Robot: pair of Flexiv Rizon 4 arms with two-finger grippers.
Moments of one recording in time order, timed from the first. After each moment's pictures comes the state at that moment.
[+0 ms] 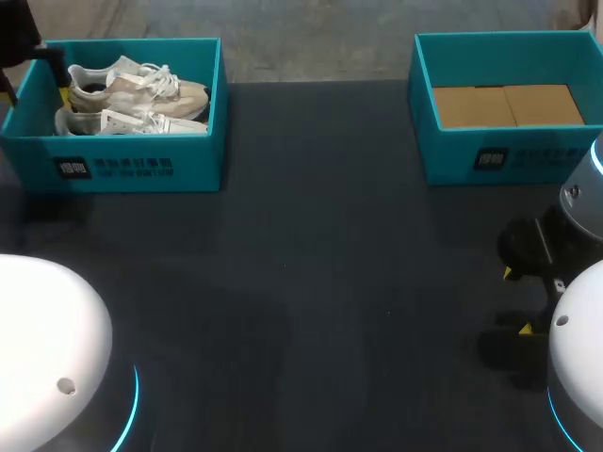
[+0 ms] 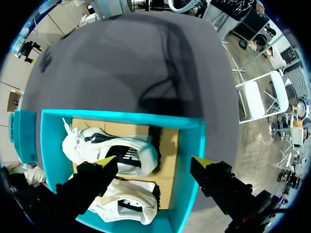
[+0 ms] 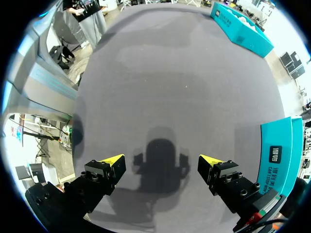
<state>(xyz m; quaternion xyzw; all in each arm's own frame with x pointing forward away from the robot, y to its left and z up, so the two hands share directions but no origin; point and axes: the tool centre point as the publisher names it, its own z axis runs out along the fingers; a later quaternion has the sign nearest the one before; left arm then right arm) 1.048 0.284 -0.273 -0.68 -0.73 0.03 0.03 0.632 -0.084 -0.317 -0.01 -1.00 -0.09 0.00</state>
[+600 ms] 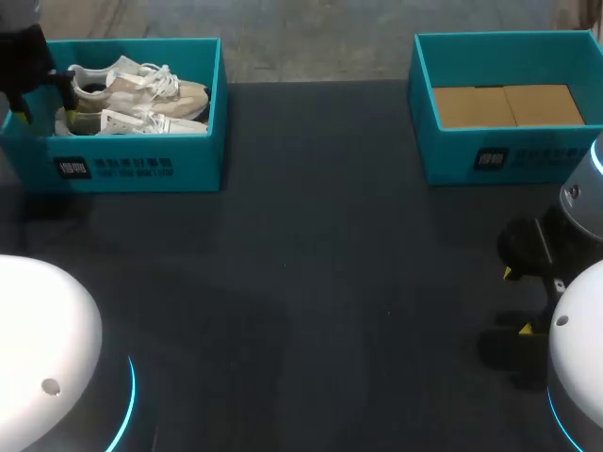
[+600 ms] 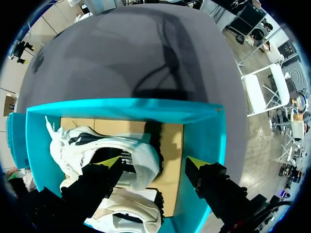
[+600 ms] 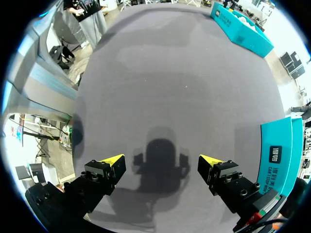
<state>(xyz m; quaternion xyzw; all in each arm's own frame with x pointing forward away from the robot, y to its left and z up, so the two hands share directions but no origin) 1.056 0.283 -0.322 -0.69 -0.72 0.03 0.03 0.632 -0.084 -0.317 -0.01 -1.00 -0.09 0.00</state>
